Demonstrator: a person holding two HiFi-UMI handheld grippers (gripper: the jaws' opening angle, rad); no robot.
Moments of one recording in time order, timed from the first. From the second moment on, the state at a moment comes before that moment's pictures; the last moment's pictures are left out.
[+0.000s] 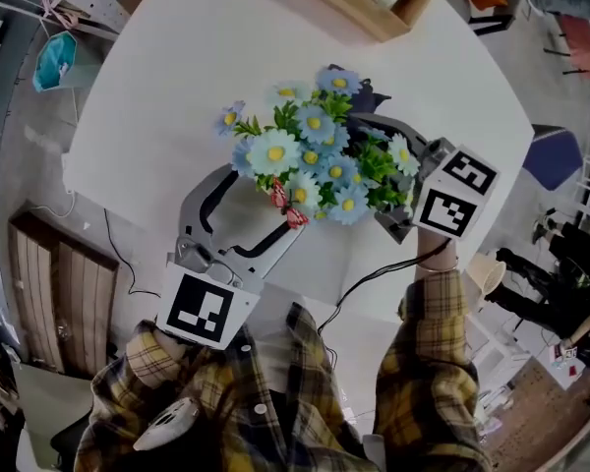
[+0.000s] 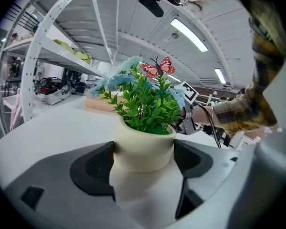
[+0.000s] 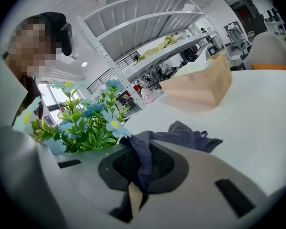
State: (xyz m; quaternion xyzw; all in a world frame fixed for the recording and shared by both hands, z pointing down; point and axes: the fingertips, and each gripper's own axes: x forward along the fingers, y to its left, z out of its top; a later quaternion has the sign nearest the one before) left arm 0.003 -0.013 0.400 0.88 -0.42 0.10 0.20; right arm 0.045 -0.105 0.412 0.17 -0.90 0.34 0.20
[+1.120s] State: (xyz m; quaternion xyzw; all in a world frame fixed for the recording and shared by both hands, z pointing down) left arm 0.018 -0.036 0.405 0.97 -0.02 0.22 0.12; right arm 0.037 -0.133 0.406 0.02 -0.92 0.29 0.27
